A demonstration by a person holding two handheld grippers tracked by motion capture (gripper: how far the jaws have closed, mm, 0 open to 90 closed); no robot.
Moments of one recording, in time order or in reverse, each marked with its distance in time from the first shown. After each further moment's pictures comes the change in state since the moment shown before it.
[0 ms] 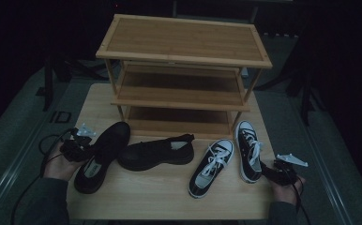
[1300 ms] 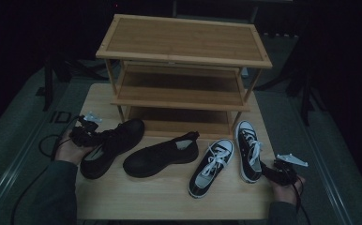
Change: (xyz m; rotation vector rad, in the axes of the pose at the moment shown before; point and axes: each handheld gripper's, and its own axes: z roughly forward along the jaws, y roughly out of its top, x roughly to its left) left arm 0.025 0.030 0.026 -0.023 -0.023 -0.058; right arm 0.000 0.000 0.000 0.000 0.000 0.001
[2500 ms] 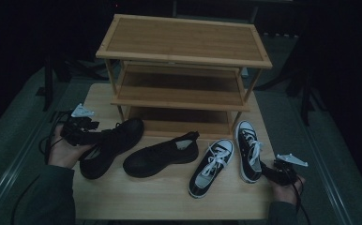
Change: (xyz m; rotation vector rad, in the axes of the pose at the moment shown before) left arm -0.032 0.020 -0.061 -0.158 0.054 -0.024; right arm 0.000 0.000 0.000 0.000 -0.002 0.001
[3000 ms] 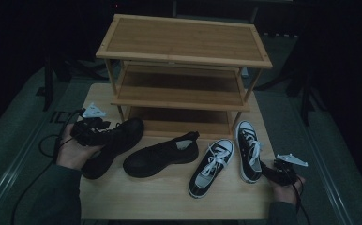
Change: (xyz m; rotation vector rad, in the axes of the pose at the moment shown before) left arm -0.032 0.018 -0.003 -0.009 -0.048 0.063; right arm 0.000 0.000 0.000 0.001 0.000 0.001
